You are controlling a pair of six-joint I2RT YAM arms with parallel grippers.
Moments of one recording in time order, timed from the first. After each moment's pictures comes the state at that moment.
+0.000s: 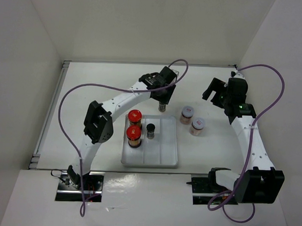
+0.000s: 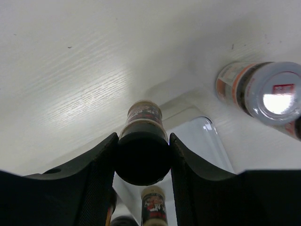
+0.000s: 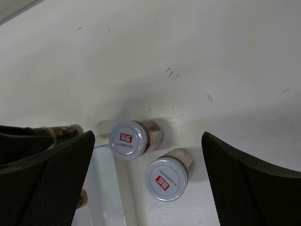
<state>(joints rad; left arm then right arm) -0.74 2.21 2.12 -0.85 -0.15 -0.29 -0.01 1.16 1.07 -0.49 -0.02 0.40</state>
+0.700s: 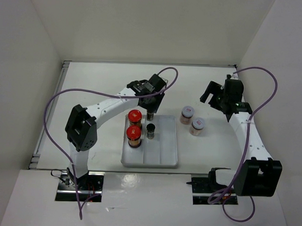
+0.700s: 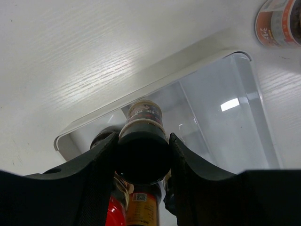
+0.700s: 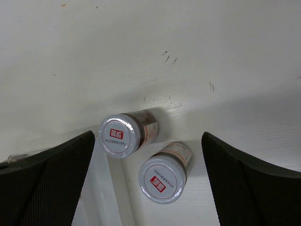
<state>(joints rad) -0.74 1.93 1.75 -0.84 -0.17 -0.30 -0.02 1.23 1.04 -0.48 -0.05 0.40</state>
